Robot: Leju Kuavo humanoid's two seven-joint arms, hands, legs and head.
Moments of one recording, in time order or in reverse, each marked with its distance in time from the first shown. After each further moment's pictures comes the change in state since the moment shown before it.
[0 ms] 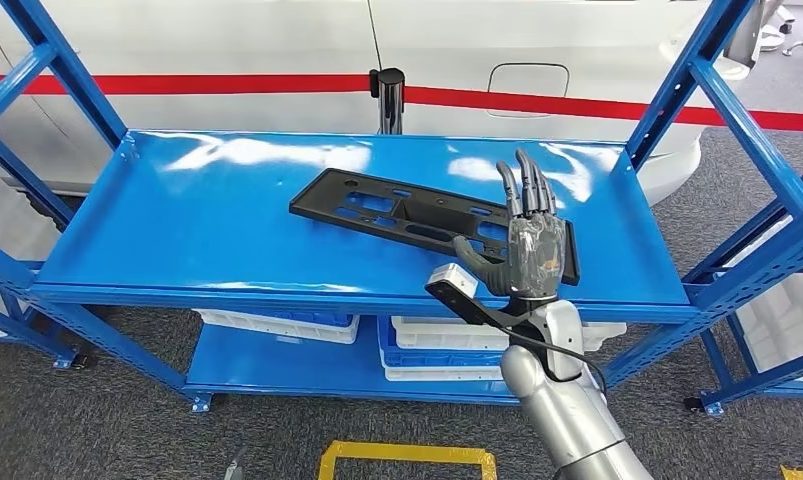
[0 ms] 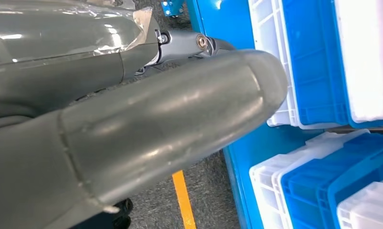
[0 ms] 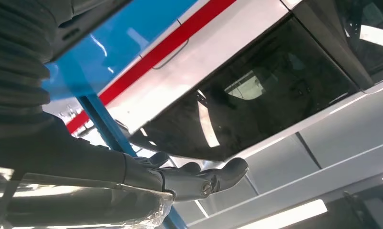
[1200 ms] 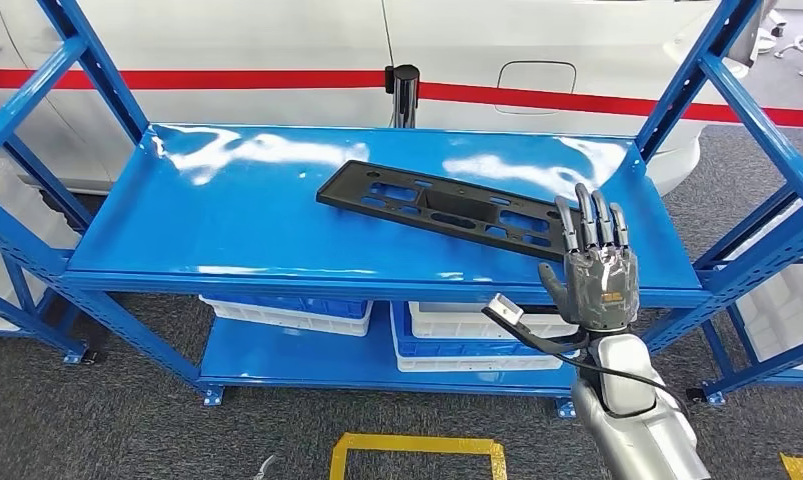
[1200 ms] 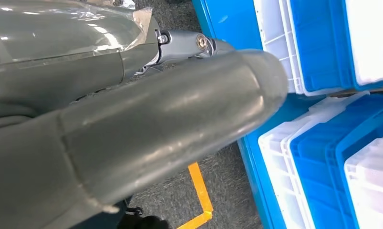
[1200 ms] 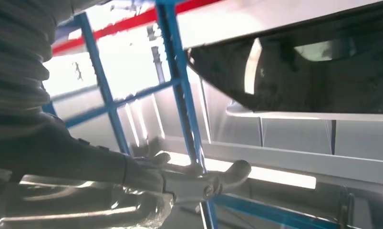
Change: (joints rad) left arm 0.022 -0.001 -0.126 -0.008 0.031 -0.013 0.000; right arm 0.161 -0.215 -0.108 -0.109 0.393 -0.013 0.233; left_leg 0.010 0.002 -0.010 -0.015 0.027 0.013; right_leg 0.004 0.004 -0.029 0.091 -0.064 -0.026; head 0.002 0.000
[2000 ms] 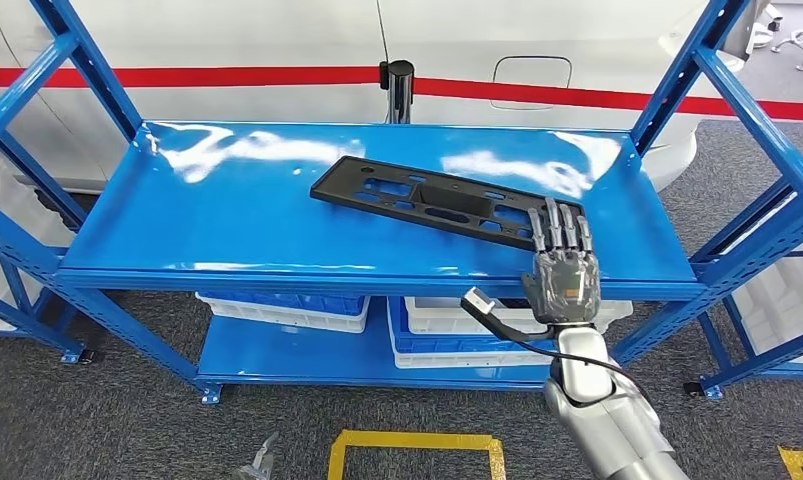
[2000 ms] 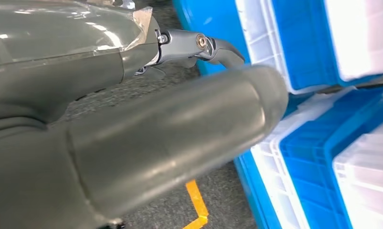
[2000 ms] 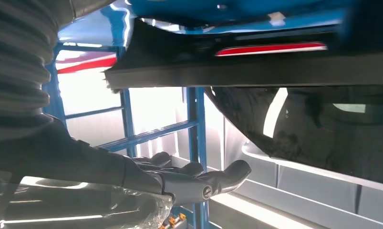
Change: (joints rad) left arm -0.093 0.009 -0.017 0.071 -0.012 -0.020 0.000; right arm -0.090 0.020 0.108 0.246 0.155 0.057 0.227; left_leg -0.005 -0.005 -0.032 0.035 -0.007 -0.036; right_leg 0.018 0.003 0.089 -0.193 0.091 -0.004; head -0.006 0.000
